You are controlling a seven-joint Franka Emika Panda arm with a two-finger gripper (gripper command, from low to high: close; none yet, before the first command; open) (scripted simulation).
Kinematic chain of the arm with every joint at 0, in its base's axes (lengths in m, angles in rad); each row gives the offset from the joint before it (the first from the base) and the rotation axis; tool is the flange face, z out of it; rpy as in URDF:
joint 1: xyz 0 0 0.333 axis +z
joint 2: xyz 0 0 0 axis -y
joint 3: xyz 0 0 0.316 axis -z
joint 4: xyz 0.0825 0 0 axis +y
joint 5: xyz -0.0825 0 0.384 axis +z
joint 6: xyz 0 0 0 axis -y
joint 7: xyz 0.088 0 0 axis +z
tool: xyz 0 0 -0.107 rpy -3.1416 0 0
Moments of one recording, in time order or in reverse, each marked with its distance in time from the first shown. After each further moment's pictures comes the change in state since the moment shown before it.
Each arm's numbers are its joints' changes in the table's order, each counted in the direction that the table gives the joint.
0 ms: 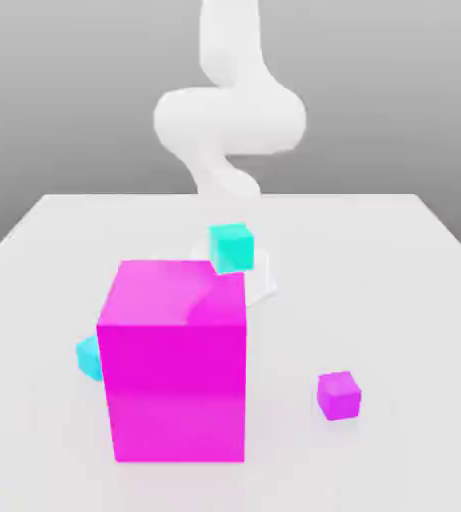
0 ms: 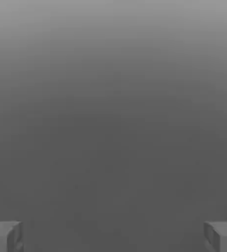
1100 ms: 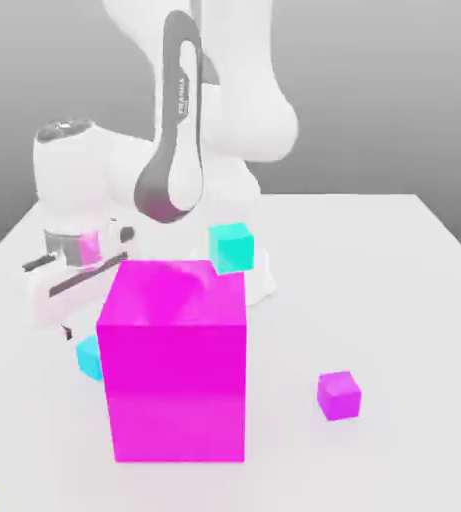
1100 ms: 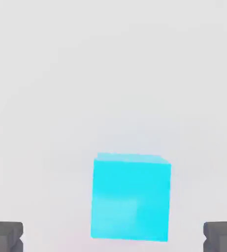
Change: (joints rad) arm -0.724 -0.733 -0.053 0.616 -0.029 0.614 -1.414
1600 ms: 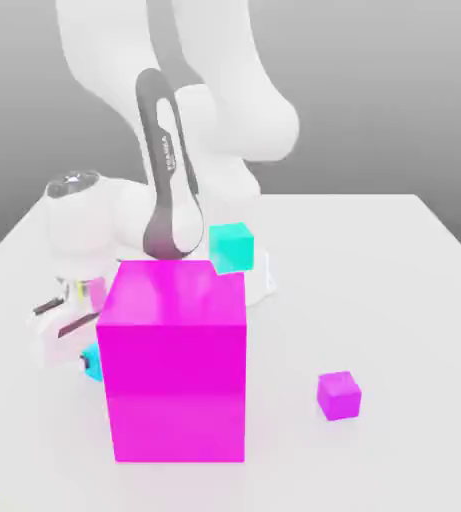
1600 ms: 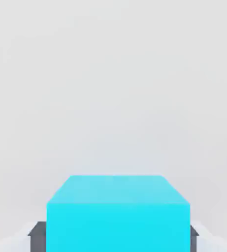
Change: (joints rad) arm 0.065 -0.252 0.091 -0.041 -0.096 0.211 -0.072
